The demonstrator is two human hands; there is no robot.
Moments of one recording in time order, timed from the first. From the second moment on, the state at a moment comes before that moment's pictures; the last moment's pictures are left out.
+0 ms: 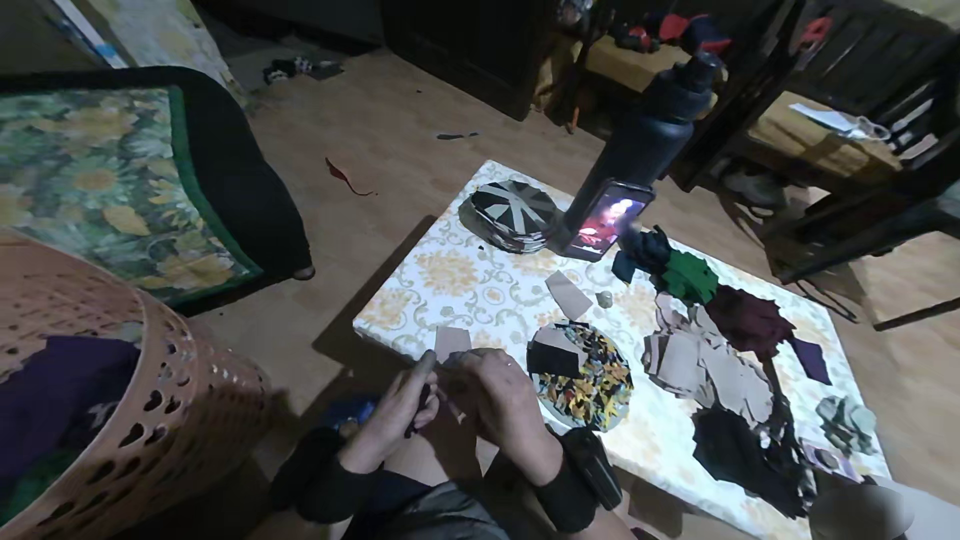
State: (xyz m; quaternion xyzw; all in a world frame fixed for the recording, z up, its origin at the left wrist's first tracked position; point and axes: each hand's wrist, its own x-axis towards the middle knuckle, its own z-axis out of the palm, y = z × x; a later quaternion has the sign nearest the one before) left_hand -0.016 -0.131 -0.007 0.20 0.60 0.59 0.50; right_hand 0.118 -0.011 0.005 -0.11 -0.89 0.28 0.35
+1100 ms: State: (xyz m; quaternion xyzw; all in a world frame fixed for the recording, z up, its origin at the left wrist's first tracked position) left_hand 0.033 -0.083 0.018 0.46 0.54 0.64 0.29; right_hand 0.201 -0.011 0.016 -0.23 -0.63 0.58 0.46
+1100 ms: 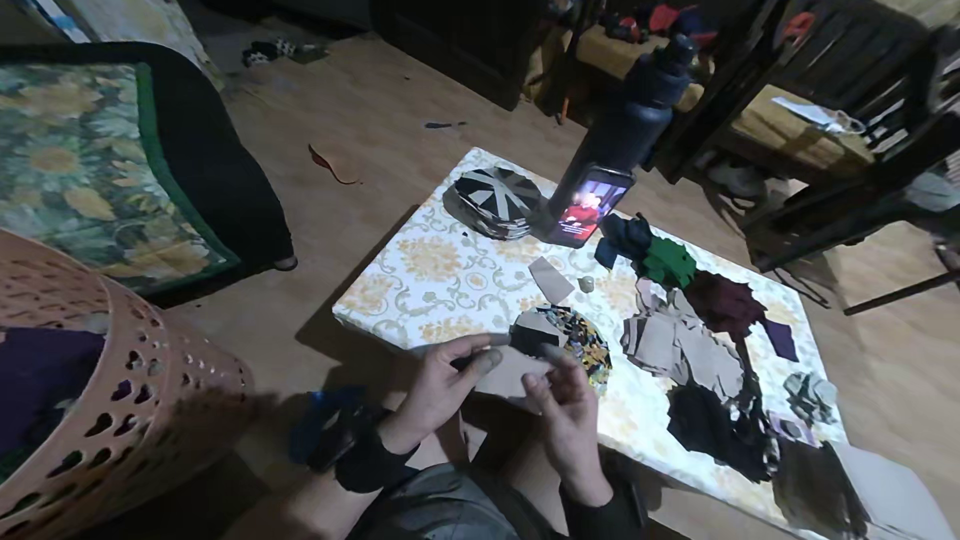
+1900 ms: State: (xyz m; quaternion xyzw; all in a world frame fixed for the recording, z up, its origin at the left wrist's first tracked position) left_hand 0.023 -0.028 0.002 0.57 0.71 0.41 0.07; right_hand 0.228 0.070 0.015 -0.34 -0.81 0.39 0.28
